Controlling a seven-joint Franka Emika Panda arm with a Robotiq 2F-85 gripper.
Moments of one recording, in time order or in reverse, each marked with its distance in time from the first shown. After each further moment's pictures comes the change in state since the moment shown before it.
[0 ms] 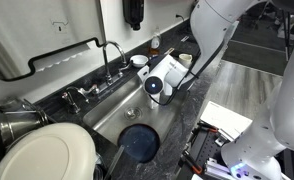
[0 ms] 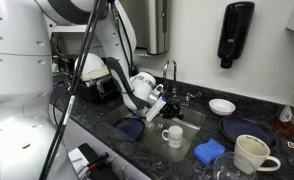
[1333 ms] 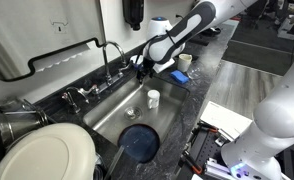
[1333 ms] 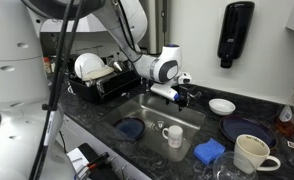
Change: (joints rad) arm -0.590 -0.069 0.441 0.113 1.604 0.263 -0.921
